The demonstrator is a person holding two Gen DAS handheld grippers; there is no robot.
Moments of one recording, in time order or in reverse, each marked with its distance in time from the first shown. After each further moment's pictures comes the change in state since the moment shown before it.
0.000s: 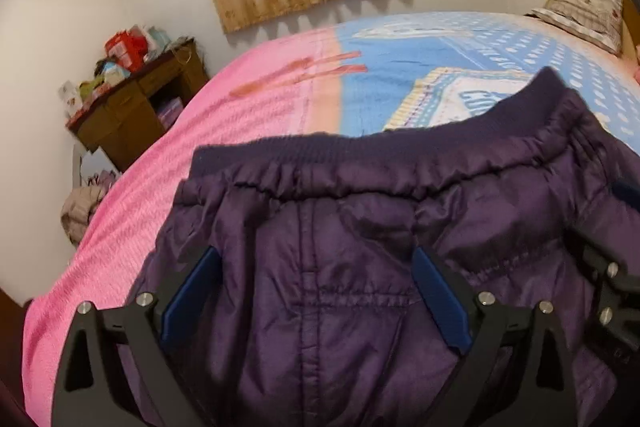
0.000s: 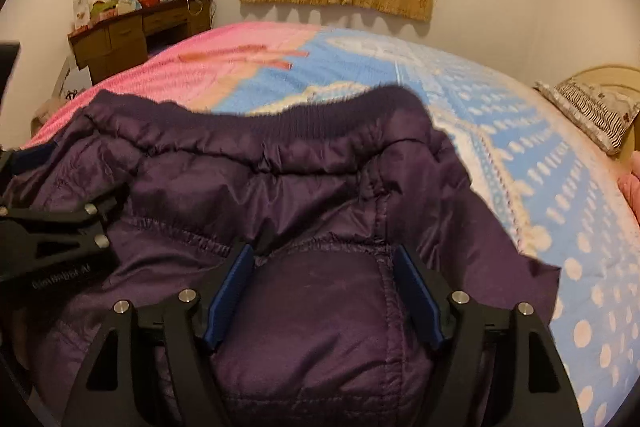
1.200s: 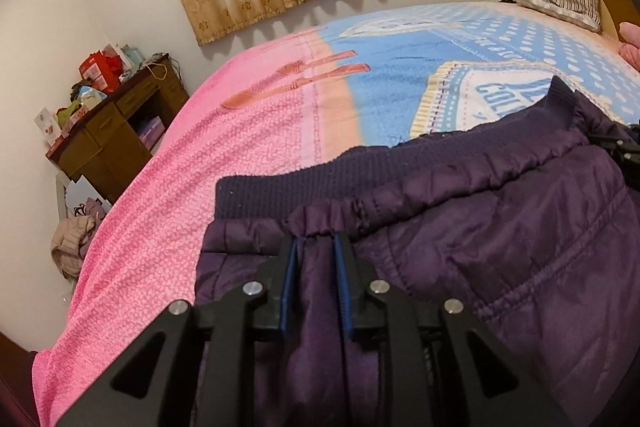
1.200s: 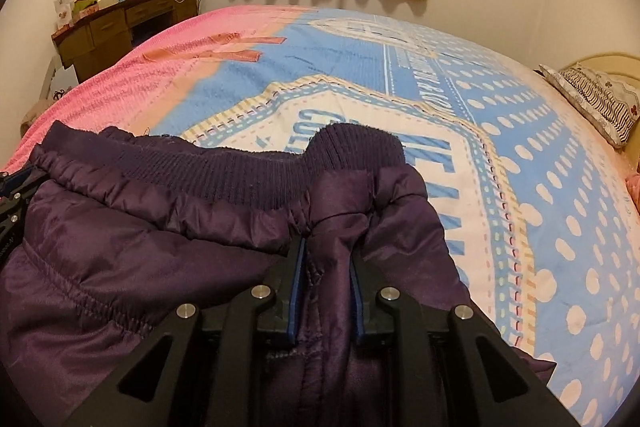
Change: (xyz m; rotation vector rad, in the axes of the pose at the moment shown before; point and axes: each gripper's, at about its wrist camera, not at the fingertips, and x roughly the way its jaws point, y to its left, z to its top) left arm 0.024 0.046 0.013 0.121 -0.014 -0.079; right arm 0.049 -0.042 0.041 0.022 0.077 -0.003
